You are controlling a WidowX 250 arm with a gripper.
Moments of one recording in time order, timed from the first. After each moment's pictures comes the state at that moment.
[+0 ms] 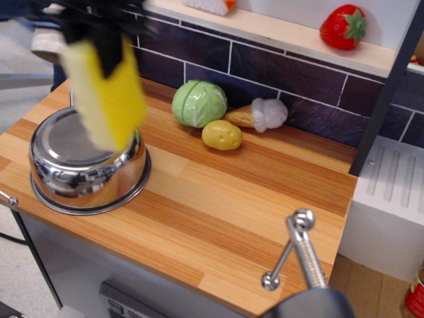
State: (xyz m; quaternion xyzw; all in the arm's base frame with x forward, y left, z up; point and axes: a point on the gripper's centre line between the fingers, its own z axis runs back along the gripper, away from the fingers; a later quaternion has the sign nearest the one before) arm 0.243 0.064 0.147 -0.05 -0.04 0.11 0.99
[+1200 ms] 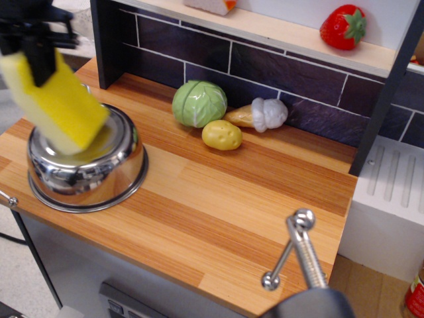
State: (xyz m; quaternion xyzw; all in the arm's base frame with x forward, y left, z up) arm 0.237 0.136 0.117 -0.02 0.00 0.13 0.99
